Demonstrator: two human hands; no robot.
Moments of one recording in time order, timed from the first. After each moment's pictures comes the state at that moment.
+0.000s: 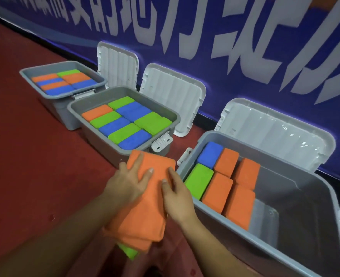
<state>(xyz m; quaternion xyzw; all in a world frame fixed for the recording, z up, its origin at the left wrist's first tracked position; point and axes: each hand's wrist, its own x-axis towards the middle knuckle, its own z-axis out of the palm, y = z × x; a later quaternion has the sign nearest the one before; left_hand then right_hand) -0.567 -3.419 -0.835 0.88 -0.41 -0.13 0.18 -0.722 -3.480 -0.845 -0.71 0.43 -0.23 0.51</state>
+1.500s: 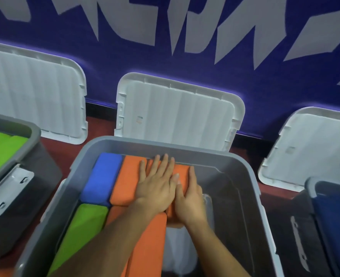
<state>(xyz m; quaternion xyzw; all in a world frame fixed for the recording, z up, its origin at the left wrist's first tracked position) -0.818 -3.761 -0.930 0.68 -0.72 -0.11 0.00 -0.934 -3.737 -0.929 -0.54 0.69 -0.28 0.40</state>
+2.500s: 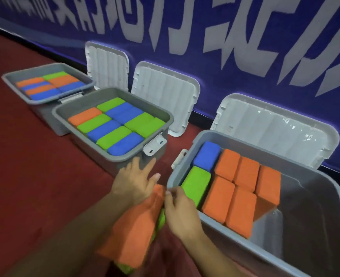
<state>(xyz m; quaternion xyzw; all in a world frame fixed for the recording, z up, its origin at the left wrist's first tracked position) -0.557 -3.477 -0.873 0.81 -0.58 0.02 0.06 -0.739 -3.503 -0.867 -0.76 0.48 -0.17 0.41</state>
